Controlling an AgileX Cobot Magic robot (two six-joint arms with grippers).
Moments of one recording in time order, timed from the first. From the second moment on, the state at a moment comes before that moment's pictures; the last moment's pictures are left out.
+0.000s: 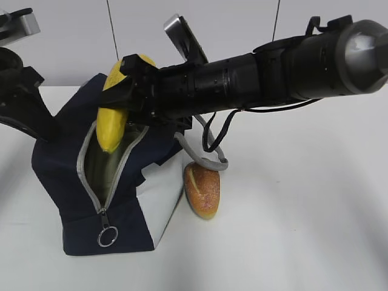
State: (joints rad) left arm -0.13 1.61 -1.30 -0.50 1.19 0.37; right arm 0.50 1.95 -1.33 1.75 0.71 -0.99
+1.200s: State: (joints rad) left arm -0.13 1.61 -1.30 -0.52 1.18 0.36; right arm 0.52 2.00 -1.40 1.25 0.74 -0.76
